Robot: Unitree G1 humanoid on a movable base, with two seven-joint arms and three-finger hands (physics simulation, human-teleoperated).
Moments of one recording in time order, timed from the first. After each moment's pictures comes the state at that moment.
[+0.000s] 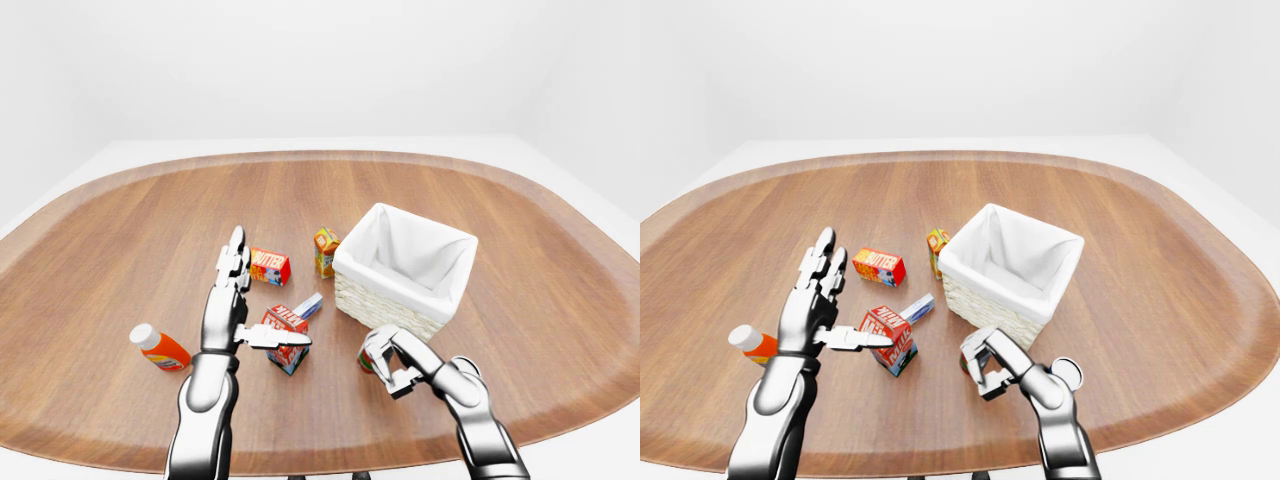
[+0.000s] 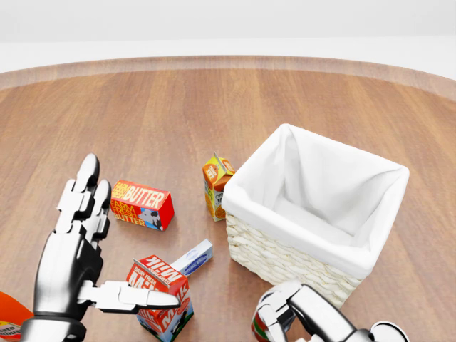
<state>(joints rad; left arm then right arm) 0.11 0.01 -0.01 -0.38 0.04 0.09 -0.09 0.09 -0.11 0.00 0.07 -0.32 -0.02 0.64</state>
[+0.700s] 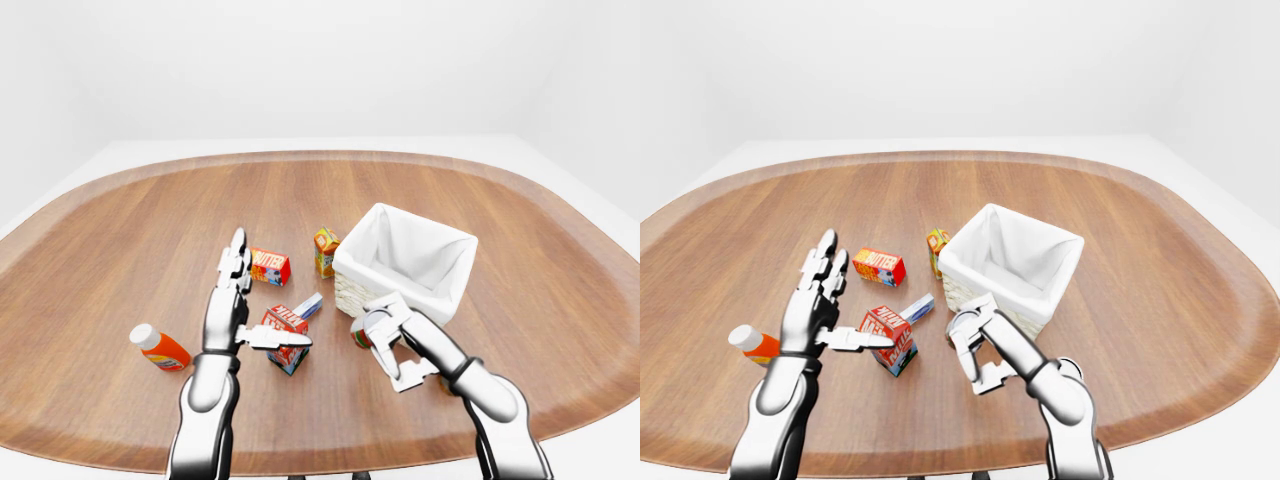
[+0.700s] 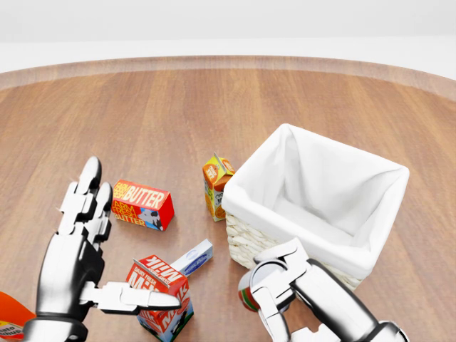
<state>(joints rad) 0.11 0.01 -0.01 -0.37 0.04 0.09 -0.09 0.20 -0.08 0.02 -0.46 -0.27 0.09 0.70</state>
